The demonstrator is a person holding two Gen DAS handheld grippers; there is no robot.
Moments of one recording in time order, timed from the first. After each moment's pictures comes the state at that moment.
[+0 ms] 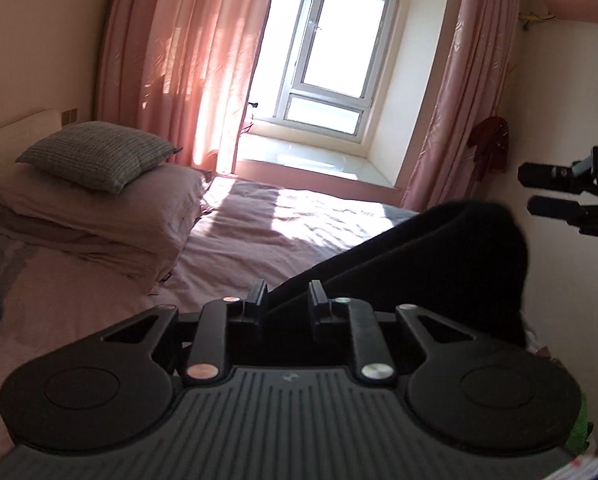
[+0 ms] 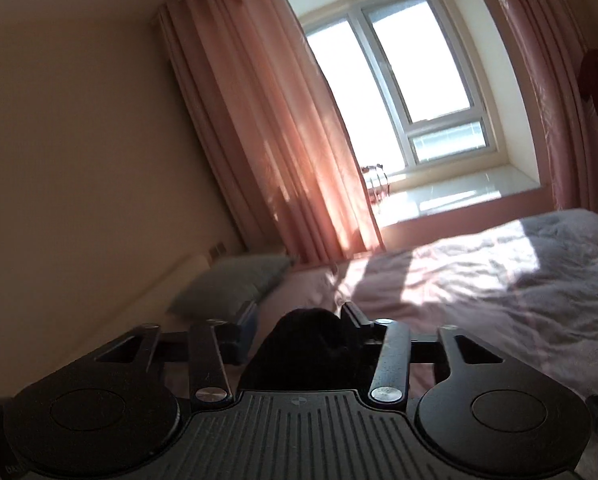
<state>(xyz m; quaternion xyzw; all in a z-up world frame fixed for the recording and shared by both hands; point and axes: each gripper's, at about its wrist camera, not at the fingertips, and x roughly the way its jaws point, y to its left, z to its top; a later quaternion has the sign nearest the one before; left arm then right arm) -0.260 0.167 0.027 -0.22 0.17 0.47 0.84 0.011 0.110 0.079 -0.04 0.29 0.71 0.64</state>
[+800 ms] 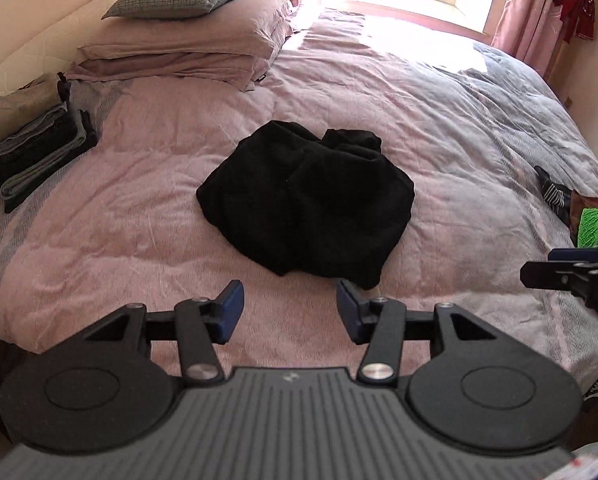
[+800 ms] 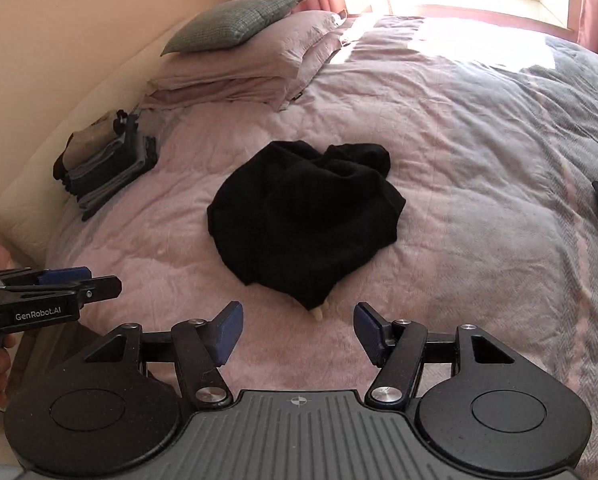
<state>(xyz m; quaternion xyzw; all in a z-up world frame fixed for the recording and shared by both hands) -0.295 0.016 -0.069 -0.29 0.39 0.53 0.70 -0.036 -0.058 -0.090 -0.26 0.42 0.69 0.53</state>
